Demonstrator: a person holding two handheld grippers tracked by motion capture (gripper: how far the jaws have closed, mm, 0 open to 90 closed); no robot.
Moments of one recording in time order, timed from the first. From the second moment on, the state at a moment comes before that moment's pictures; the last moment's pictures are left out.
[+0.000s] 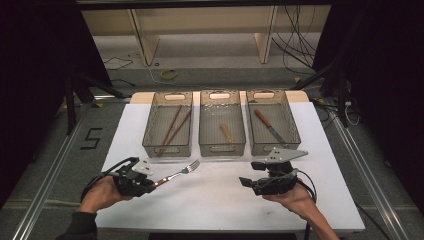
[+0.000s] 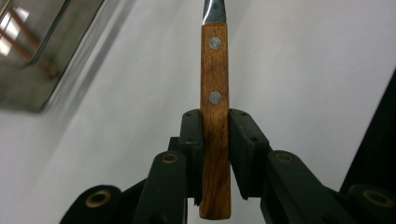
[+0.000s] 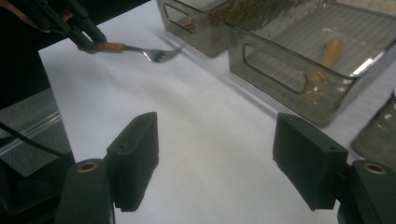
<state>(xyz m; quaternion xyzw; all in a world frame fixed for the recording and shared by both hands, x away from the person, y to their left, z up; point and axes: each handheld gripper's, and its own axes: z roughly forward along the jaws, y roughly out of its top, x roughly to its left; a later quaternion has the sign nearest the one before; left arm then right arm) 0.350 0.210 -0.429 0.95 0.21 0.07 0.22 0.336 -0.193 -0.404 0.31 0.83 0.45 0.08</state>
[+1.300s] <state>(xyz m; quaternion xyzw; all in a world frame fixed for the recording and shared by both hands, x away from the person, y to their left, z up) 0.333 0.087 -0.421 0.97 0.04 0.03 0.22 0.322 -0.115 -0.424 0.17 0.92 0.36 0.04</state>
